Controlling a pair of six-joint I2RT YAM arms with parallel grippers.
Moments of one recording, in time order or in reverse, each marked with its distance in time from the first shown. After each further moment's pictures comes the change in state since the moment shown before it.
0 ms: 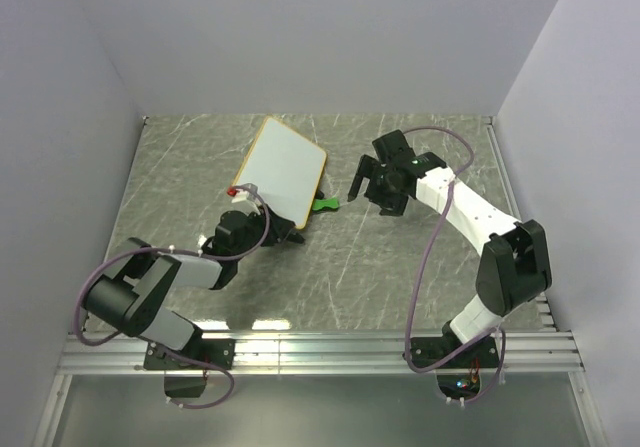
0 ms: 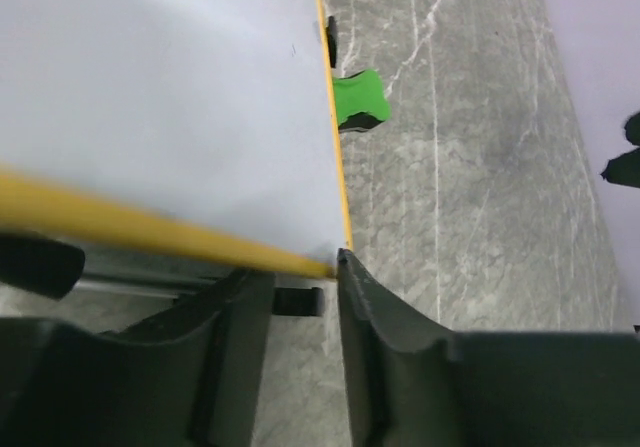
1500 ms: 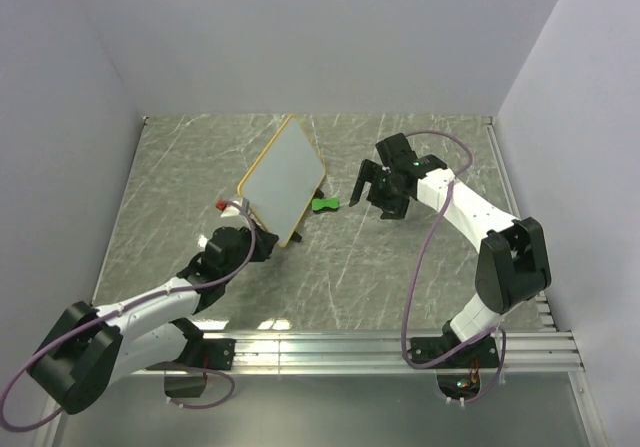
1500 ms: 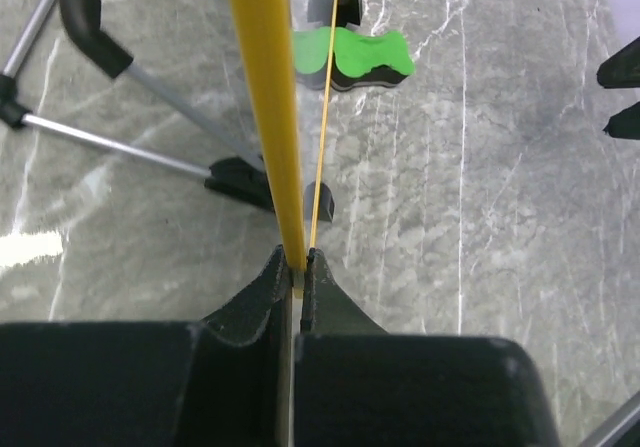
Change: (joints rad) left arm -0.109 -0.419 -0.064 -0.414 -0.211 0.065; right arm -0.028 0.007 -0.037 0.020 -0.056 -0.043
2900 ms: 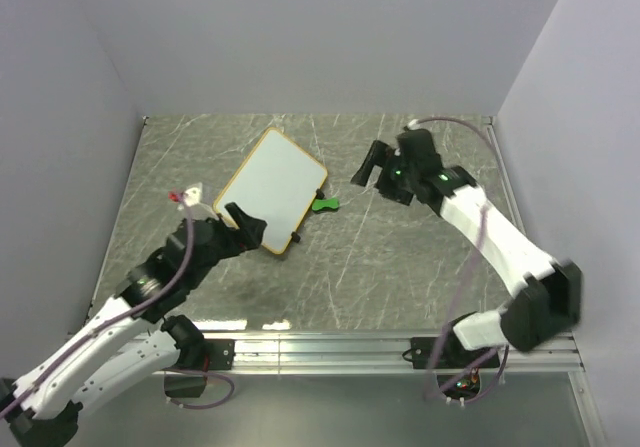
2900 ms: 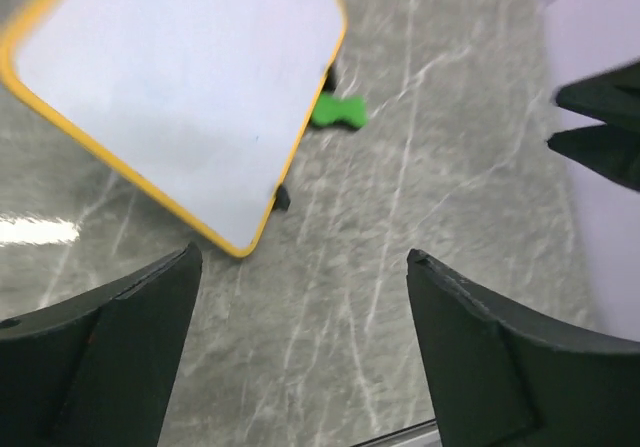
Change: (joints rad) left arm -0.131 -0.423 0.380 -0.853 -0.255 -0.153; right arm 0.000 -0.159 -0.033 0.114 0.002 0.008
